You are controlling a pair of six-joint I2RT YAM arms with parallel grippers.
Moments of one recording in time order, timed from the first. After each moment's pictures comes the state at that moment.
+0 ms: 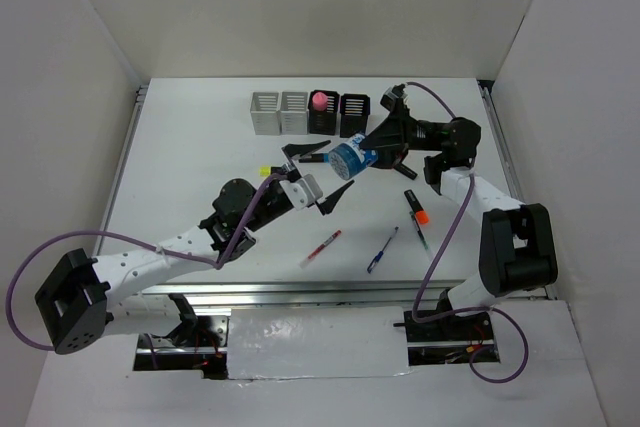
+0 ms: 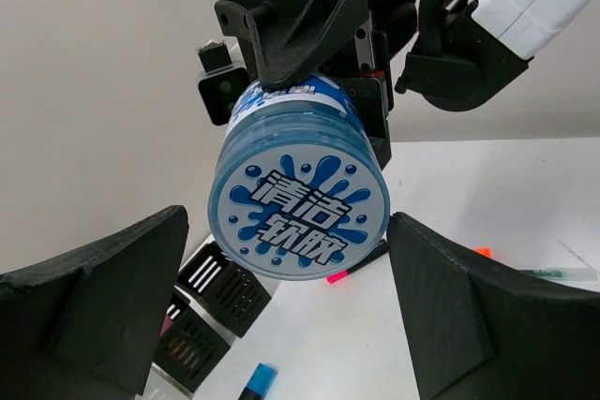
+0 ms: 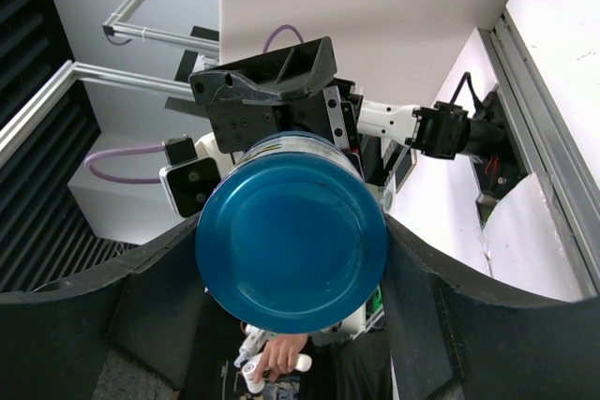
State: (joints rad) left arm -0.89 1.21 0.75 0.77 0.15 0.40; right arm 0.15 1.51 0.91 1.27 -1.40 2.02
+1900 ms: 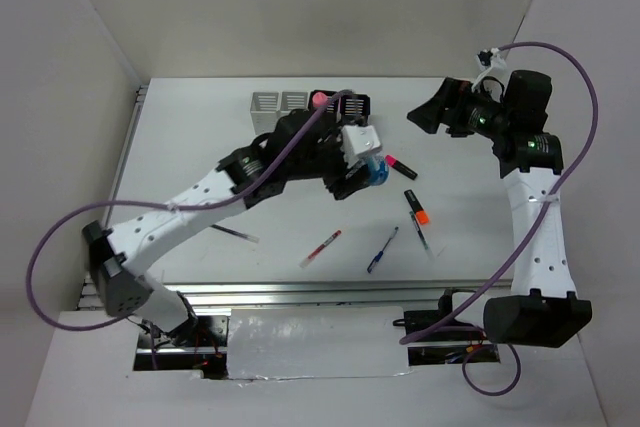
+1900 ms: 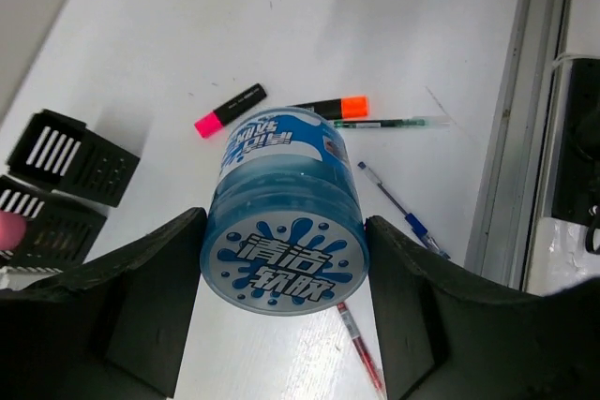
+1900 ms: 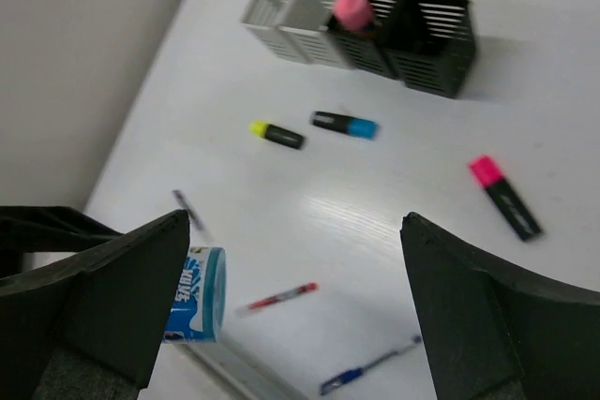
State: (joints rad) left arm -0.90 1.43 1.43 -0.32 0.24 0.28; right arm -0.11 1.22 1.46 -0.60 -0.73 0.29
